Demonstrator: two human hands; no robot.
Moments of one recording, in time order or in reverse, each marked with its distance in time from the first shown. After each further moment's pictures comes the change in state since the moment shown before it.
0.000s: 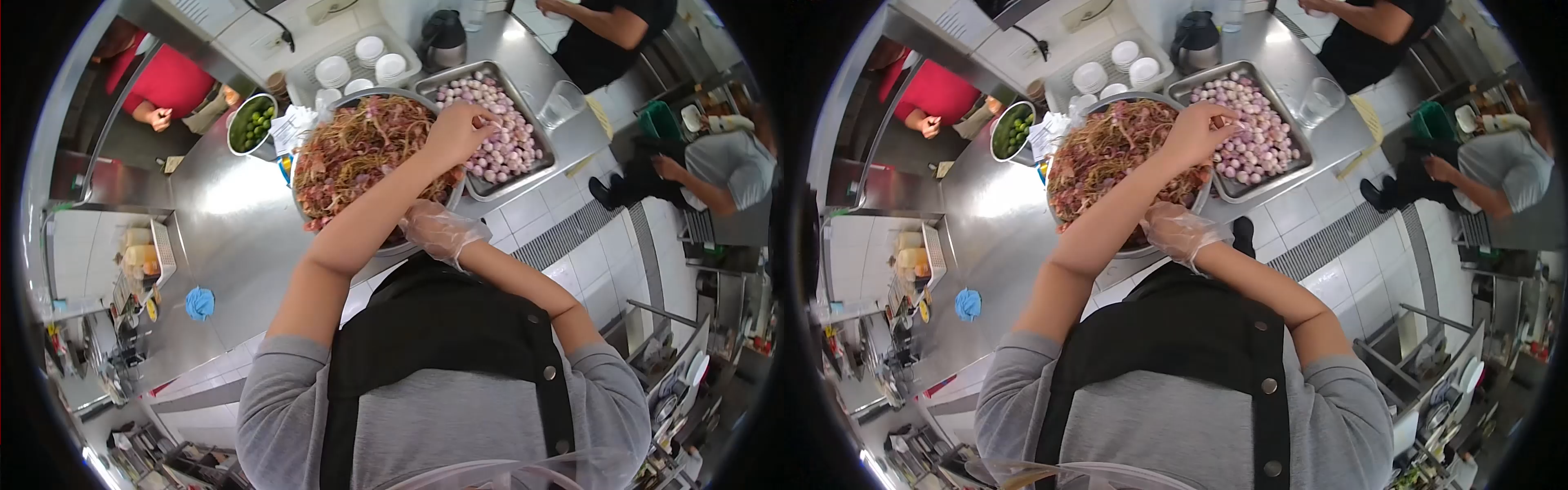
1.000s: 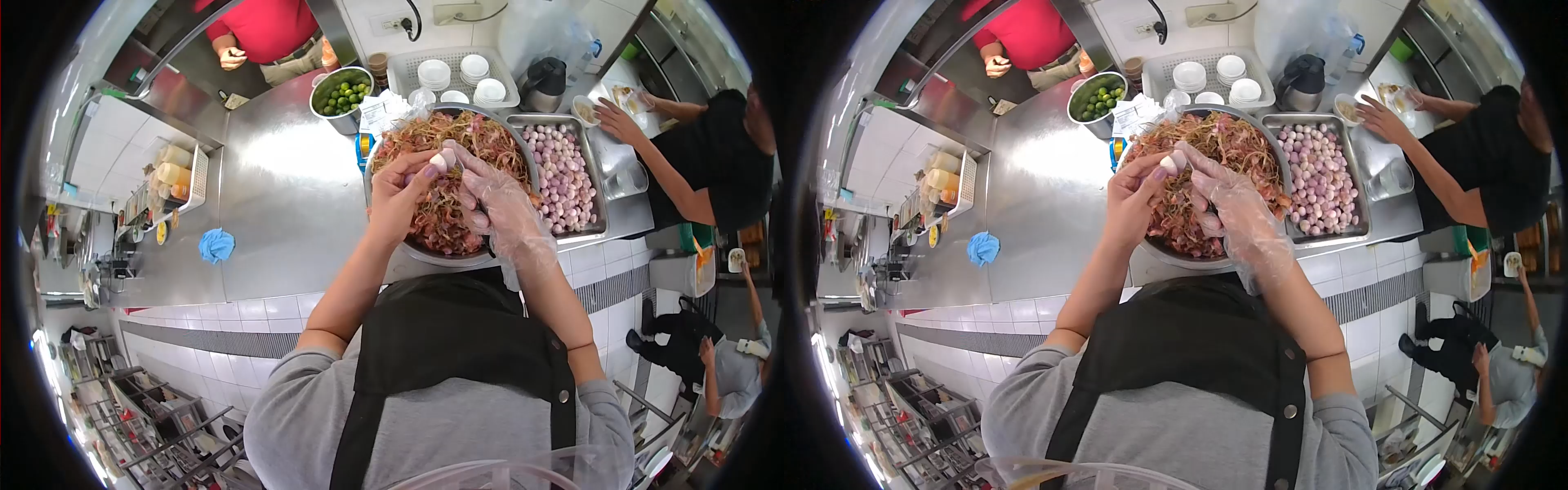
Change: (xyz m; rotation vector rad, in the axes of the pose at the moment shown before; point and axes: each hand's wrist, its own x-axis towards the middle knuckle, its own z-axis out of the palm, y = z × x) left_hand -0.187 -0.005 -0.117 -0.868 0.656 -0.231; right_hand 0.046 -0.123 -0.071 1.240 0.050 0.259
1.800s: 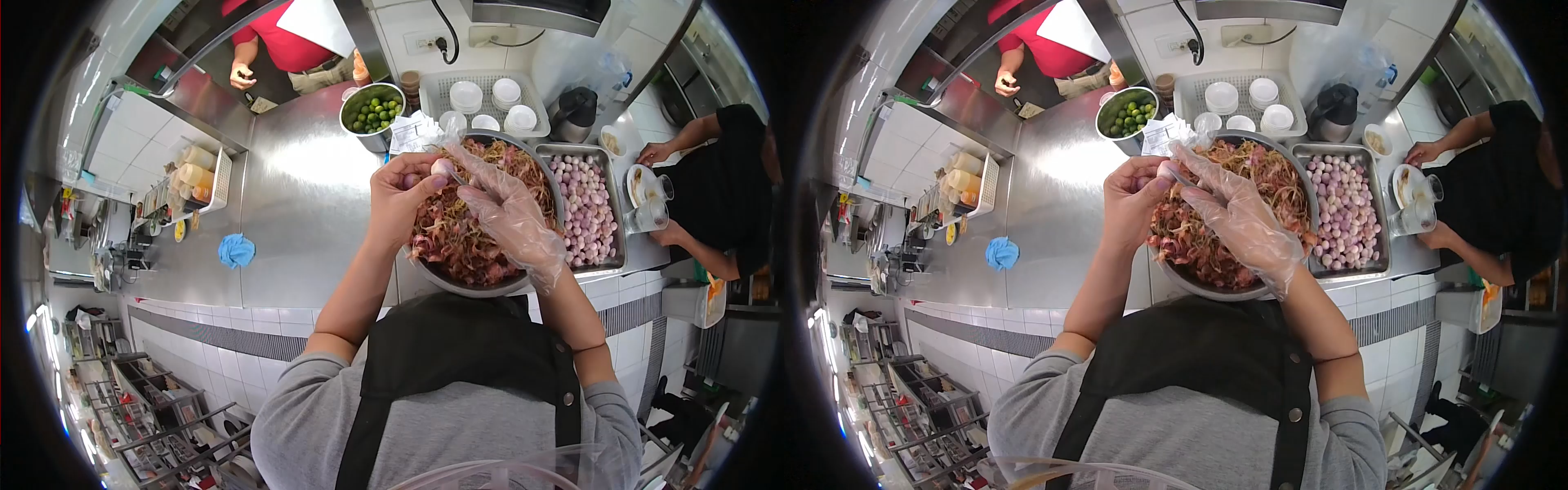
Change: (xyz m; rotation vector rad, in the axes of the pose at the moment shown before) left_hand 0.038 0.038 -0.027 -0.069 0.088 0.072; right_hand 0.039 -0.034 0.035 -0.663 -0.130 -0.290
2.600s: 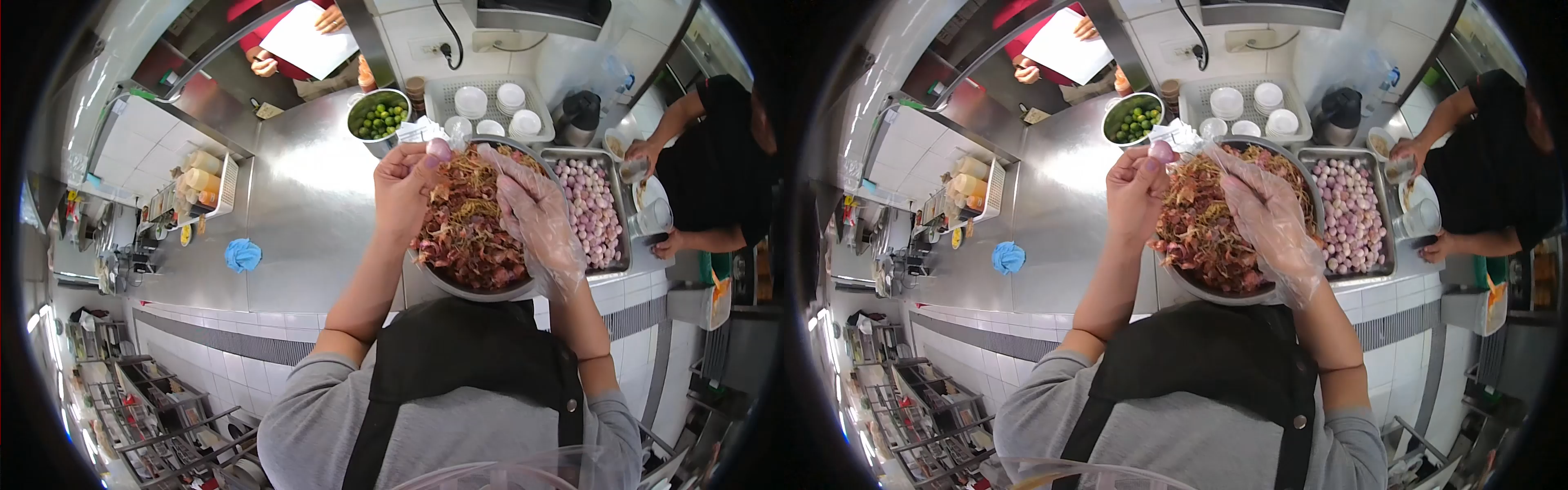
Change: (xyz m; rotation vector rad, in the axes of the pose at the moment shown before) left_hand 0.015 0.007 0.006 -0.196 0.013 0.057; right_hand -0.011 -0.003 -0.008 0.252 0.205 0.057
